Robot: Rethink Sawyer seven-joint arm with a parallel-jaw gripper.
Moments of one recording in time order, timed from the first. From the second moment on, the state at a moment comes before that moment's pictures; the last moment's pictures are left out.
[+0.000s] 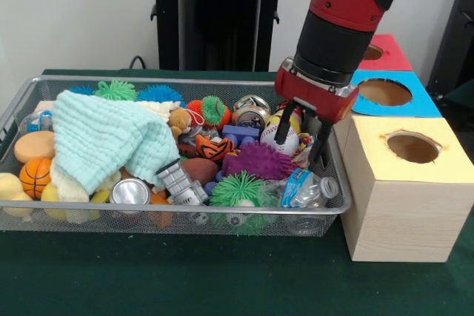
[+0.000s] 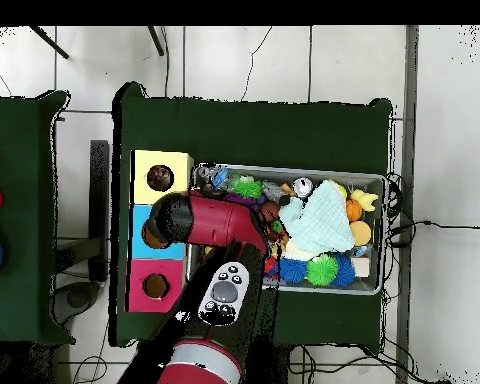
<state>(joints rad) 0.16 -0.40 -0.36 1.48 0.22 0.43 2.22</state>
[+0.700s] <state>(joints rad) 0.09 -0.36 -0.36 1.44 0.22 0.43 2.23</state>
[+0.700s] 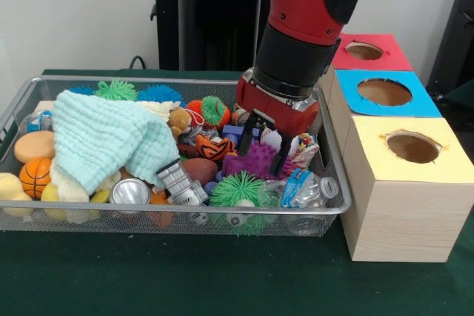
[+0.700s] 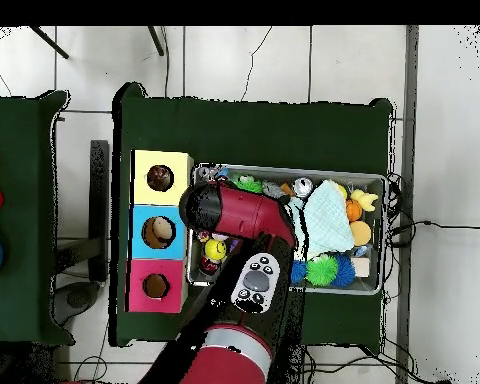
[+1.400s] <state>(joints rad) 0.12 -0.38 -0.36 1.47 0.22 0.43 2.23</state>
